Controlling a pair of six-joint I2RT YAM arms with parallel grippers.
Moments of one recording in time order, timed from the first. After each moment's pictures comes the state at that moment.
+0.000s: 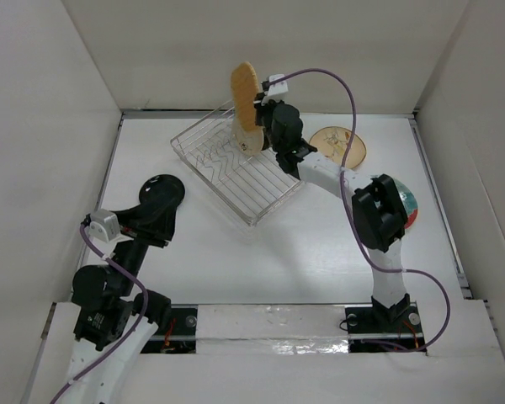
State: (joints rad) left arm -0.40 0.13 0.60 -0.09 -0.01 -0.33; right arm 0.64 2.05 1.68 0.54 0.36 -0.03
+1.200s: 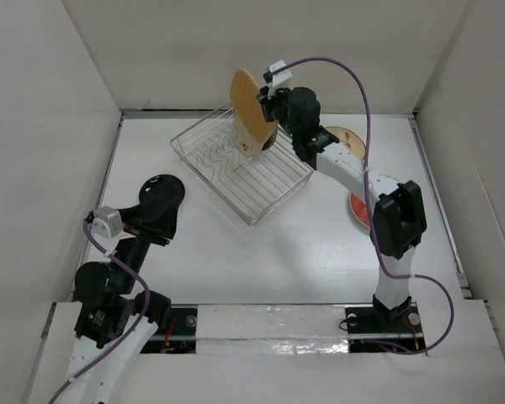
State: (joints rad) left arm -0.40 0.16 0.60 -0.09 -0.01 -0.32; right arm 0.58 1.94 1.75 0.26 0.05 -0.15
